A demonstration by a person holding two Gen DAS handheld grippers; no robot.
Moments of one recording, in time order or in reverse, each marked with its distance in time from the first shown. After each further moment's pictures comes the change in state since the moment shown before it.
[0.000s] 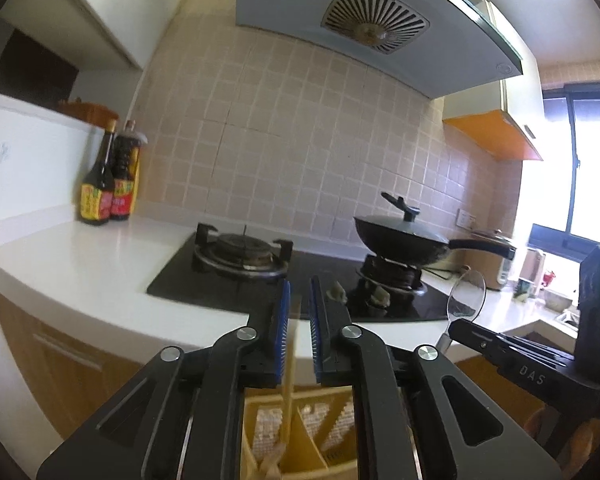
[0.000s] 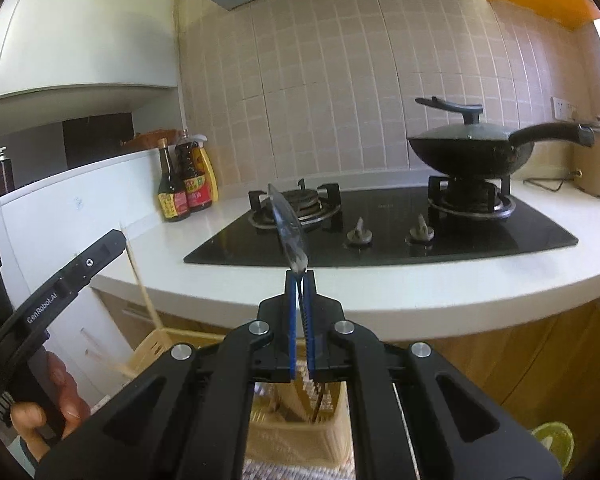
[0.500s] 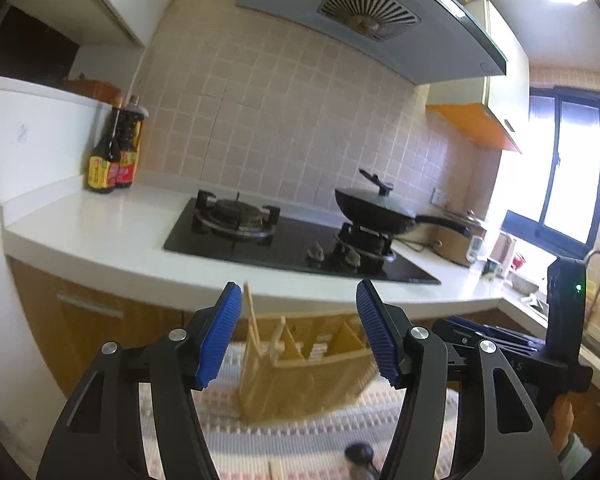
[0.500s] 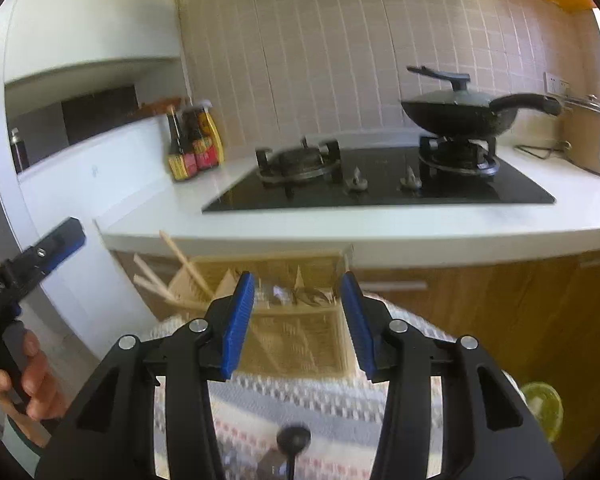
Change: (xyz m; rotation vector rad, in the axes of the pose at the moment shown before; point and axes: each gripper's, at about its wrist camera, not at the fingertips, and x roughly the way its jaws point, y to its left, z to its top) left arm -0.094 0.009 0.000 -0.033 0.141 -0.066; right arm -0.073 0.020 -0.027 0.012 0.171 -0.019
